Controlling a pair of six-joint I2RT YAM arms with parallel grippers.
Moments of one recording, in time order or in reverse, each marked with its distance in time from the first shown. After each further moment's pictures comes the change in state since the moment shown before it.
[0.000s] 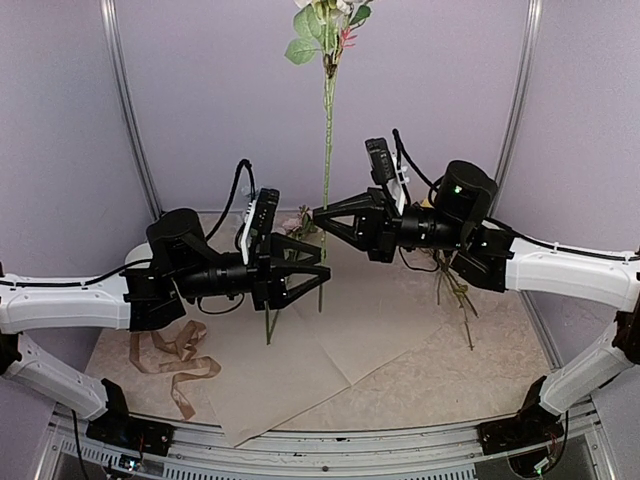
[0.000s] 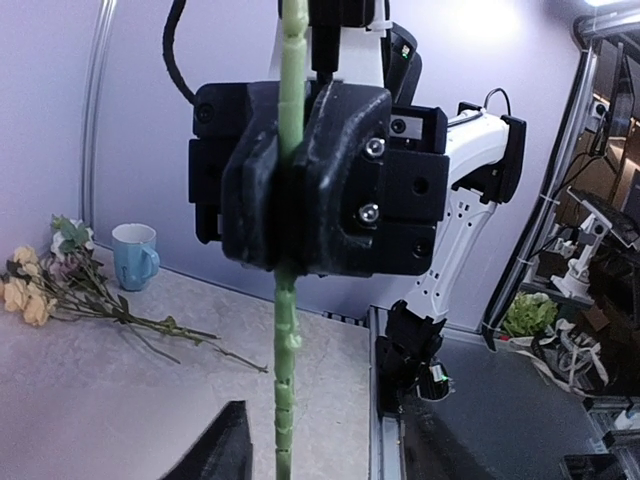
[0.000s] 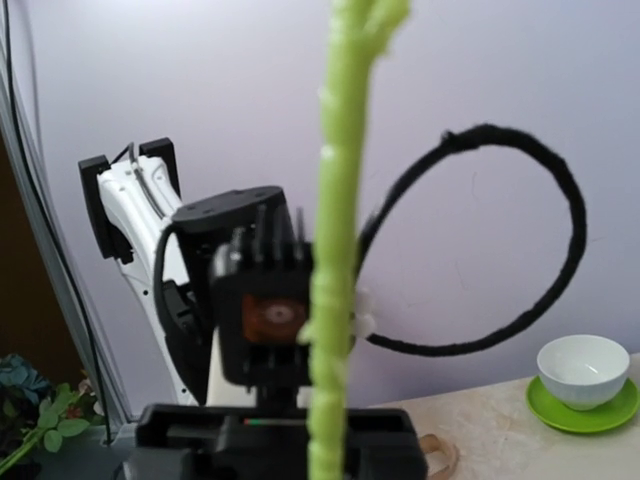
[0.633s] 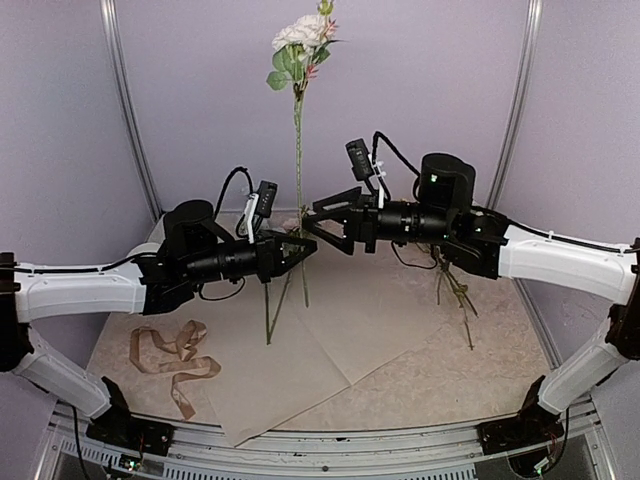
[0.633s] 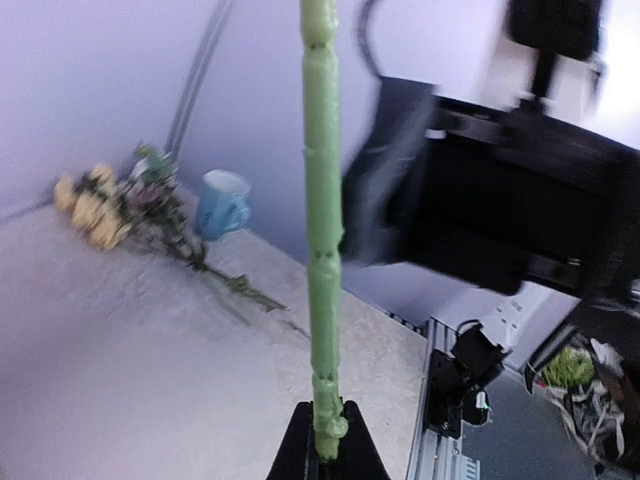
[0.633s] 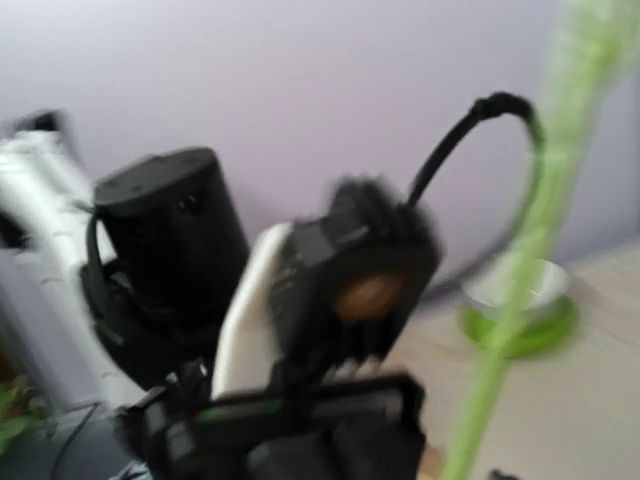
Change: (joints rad) left arm 0.103 0.076 0.031 -0.049 -0.085 -0.146; right arm -0.009 0.055 0.099 -0.219 0.131 -0.017
